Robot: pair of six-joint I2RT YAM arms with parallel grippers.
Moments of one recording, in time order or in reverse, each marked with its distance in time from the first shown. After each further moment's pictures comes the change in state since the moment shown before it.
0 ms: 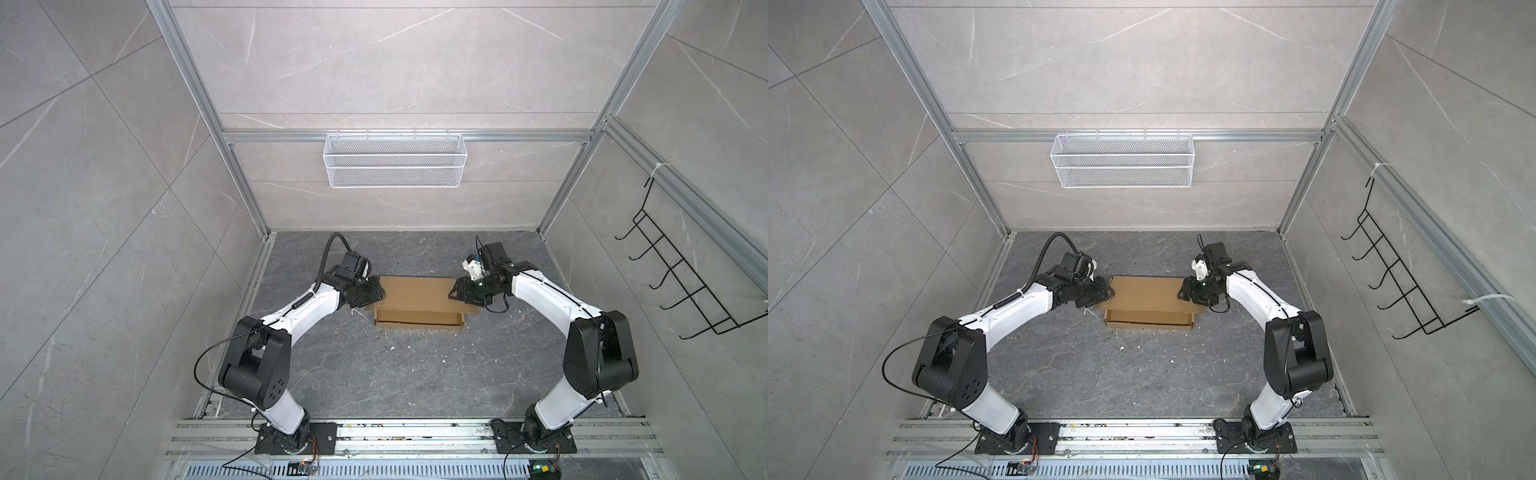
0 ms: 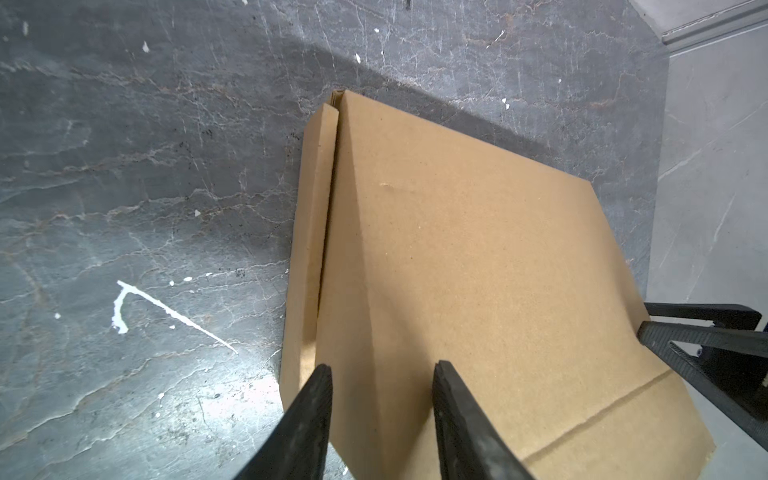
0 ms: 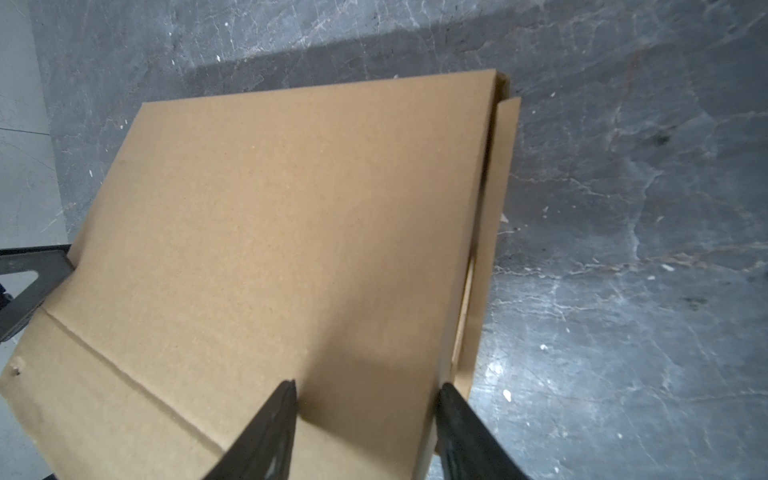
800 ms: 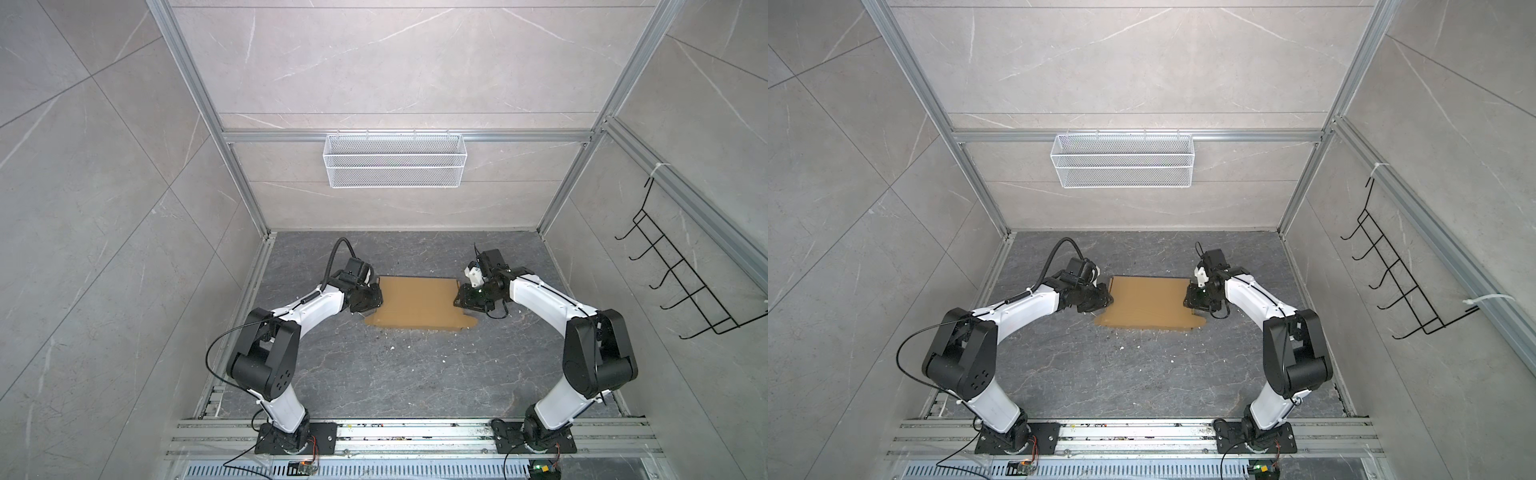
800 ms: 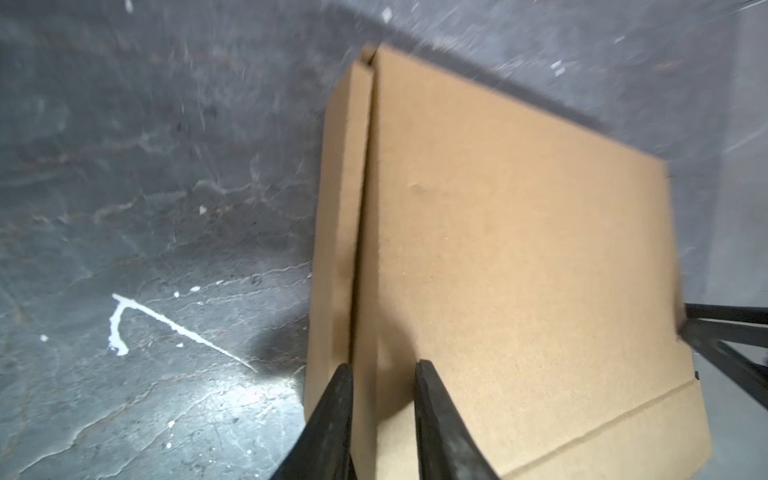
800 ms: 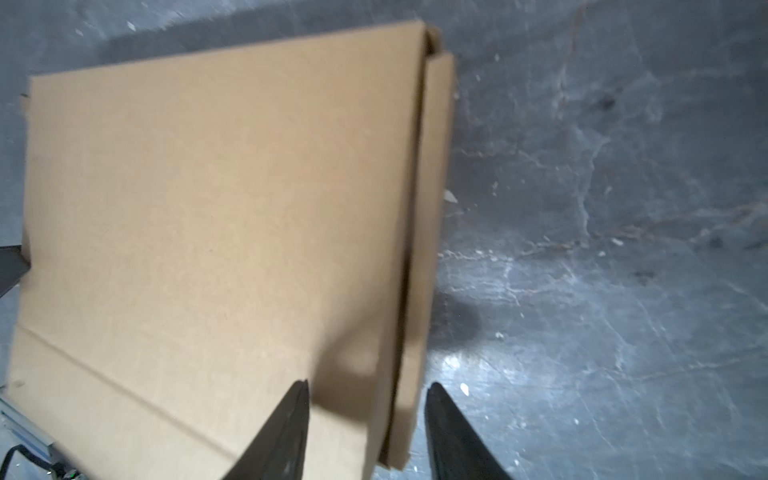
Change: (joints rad) left arm -0.005 0.075 -0.038 0.035 -0.030 0.061; right arm 0.006 0.006 -0.068 0.018 0.104 -0.012
